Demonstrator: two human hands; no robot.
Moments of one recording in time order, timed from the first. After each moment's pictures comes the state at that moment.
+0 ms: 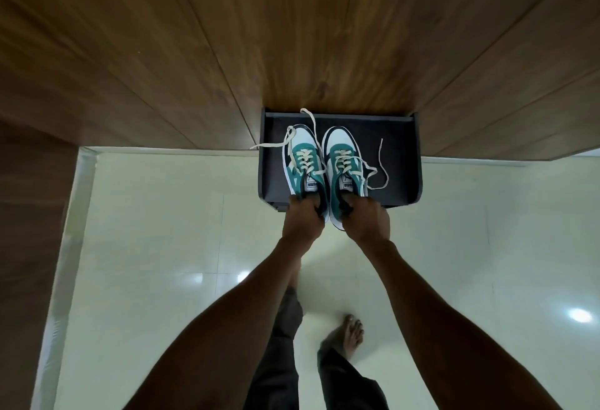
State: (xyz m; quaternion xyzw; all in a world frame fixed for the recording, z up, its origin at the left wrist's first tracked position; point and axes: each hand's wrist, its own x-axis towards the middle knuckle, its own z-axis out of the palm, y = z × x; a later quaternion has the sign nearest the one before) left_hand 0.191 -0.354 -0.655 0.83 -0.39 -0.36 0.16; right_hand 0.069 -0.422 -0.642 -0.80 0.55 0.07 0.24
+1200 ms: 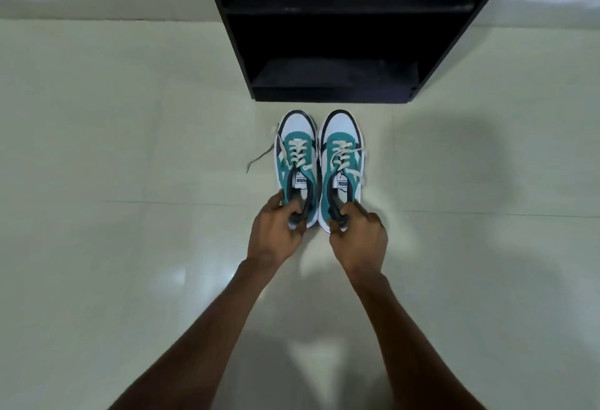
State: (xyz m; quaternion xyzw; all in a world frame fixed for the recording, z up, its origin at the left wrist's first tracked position) left_hand 0.057 -0.088 -1.138 0.82 -0.47 -0.23 0.23; right_hand -0.085 -0.154 -1.145 -0.77 0.59 -0.11 0.22
